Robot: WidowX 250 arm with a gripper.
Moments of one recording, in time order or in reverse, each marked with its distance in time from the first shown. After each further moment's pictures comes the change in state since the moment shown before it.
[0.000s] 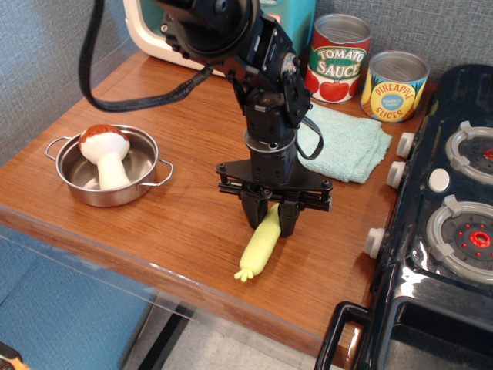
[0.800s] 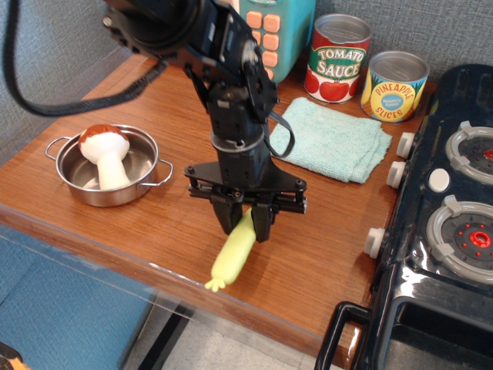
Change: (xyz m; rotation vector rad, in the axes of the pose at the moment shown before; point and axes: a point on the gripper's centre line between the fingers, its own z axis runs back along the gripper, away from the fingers) arm -0.022 0.016 0.017 -0.014 0.004 0.026
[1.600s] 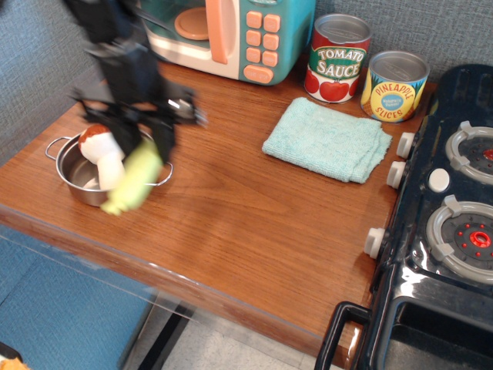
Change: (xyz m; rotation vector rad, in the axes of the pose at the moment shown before) arm 0.011 0.074 0.064 0.015 -0.009 0.101
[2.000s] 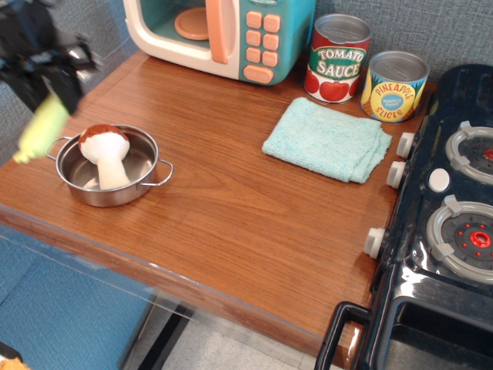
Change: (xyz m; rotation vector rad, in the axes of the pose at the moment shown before) arm 0.026 0.095 0.030 -0.006 -0.072 0.150
